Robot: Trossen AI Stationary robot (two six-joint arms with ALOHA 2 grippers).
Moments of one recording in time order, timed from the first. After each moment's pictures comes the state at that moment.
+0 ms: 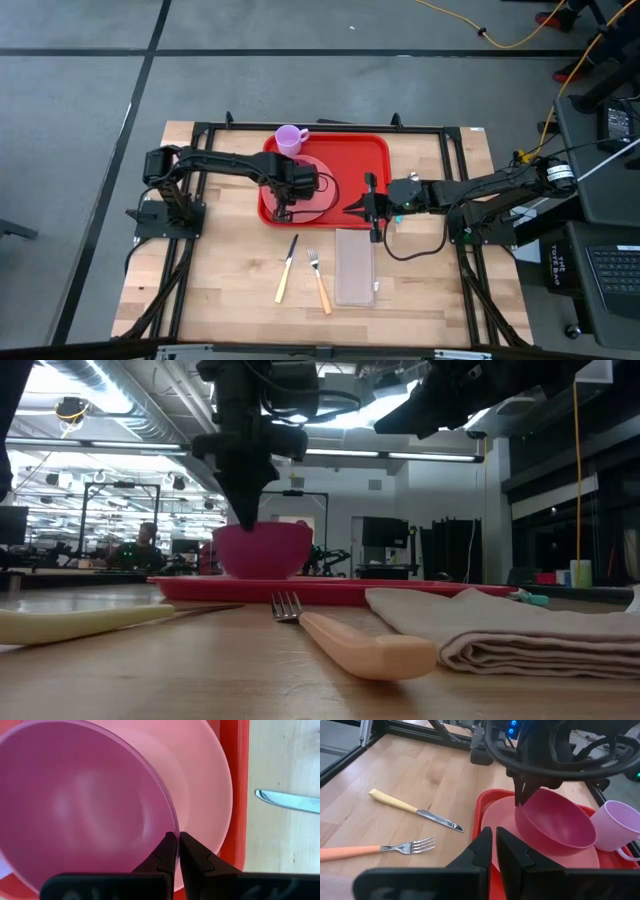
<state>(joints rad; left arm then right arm) 0.13 1.75 1.35 -0.99 -0.10 0.19 0.09 1.28 0.74 0.13 0.09 -0.16</state>
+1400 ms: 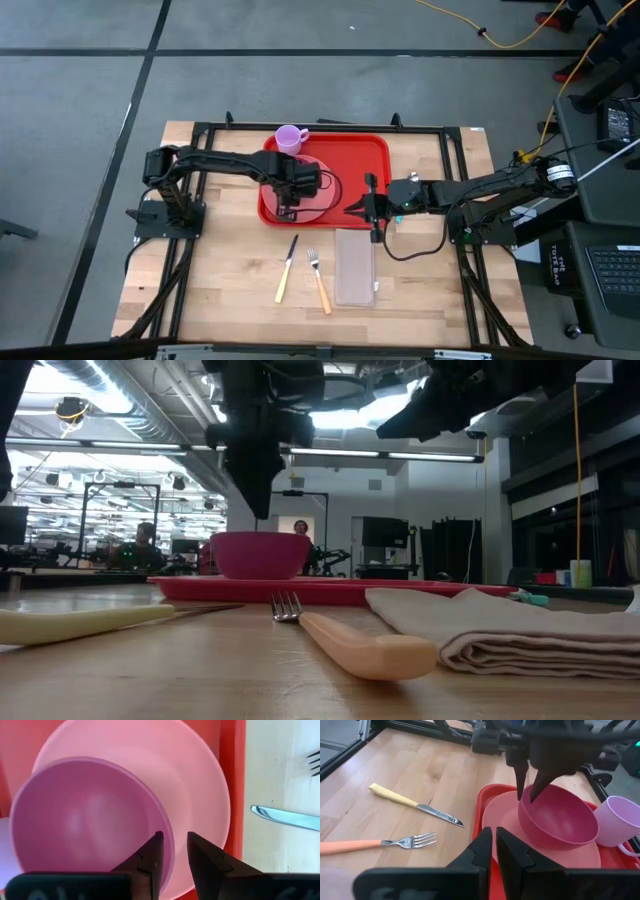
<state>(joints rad) 0.12 1.75 1.40 -0.99 -0.11 0.17 0.09 1.28 0.74 0.10 0.09 -0.16</state>
